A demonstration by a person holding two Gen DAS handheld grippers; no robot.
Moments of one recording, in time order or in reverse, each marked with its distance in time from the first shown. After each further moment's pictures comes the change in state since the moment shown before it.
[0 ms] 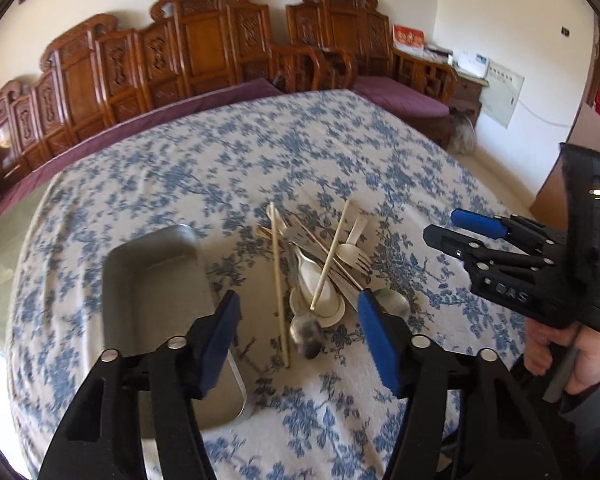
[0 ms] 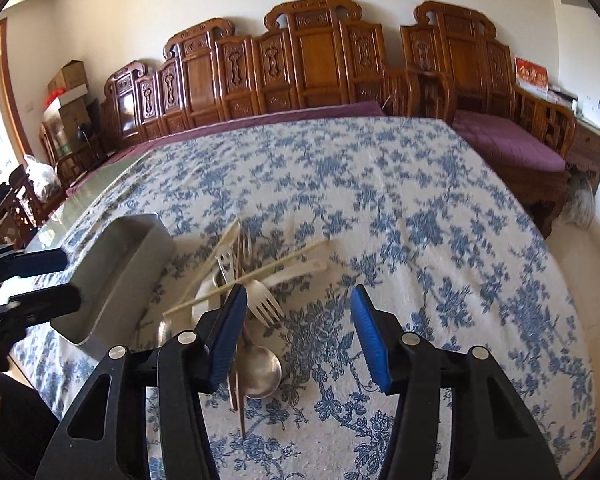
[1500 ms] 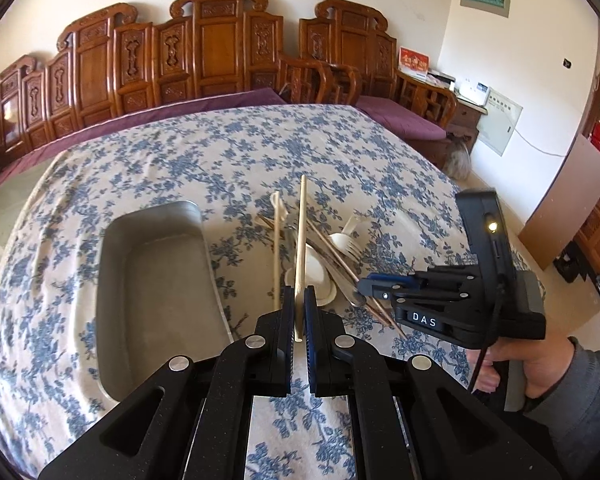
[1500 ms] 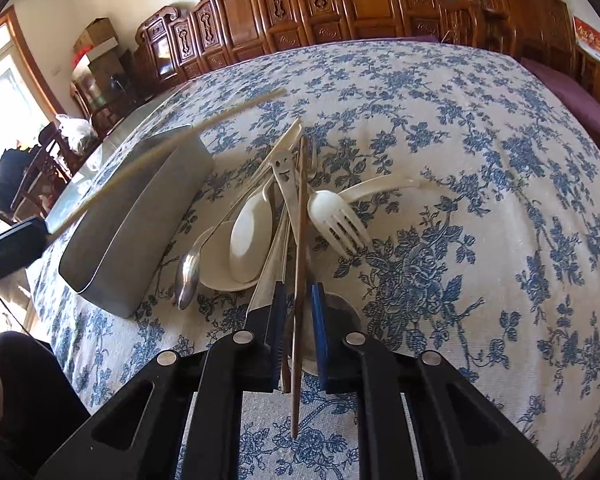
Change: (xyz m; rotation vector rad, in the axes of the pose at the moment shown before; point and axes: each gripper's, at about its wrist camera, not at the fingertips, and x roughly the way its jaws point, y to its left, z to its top) left arm -0.028 0.014 -0.035 -0.094 -0.083 -0.038; right arm 0.065 0.033 -0.031 -0.027 0.244 0.183
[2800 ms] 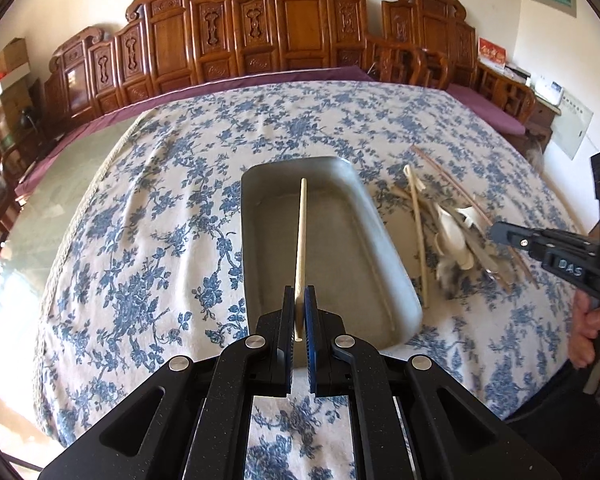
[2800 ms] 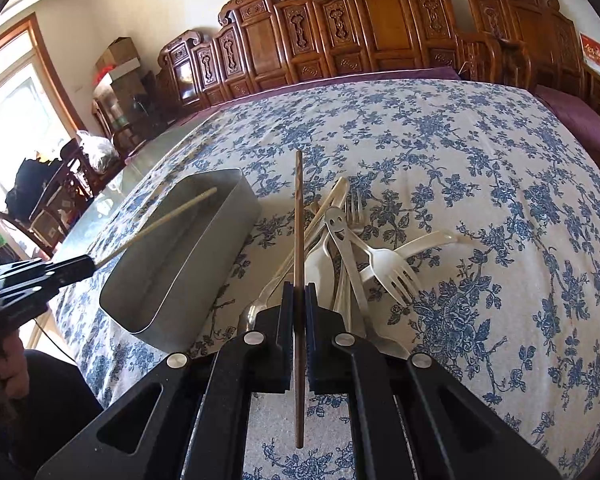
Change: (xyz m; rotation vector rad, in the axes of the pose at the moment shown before) left arm -0.008 0.091 -0.027 -0.093 0.091 0.248; right arm -0.023 0.035 0.020 -0.035 -0.119 0.051
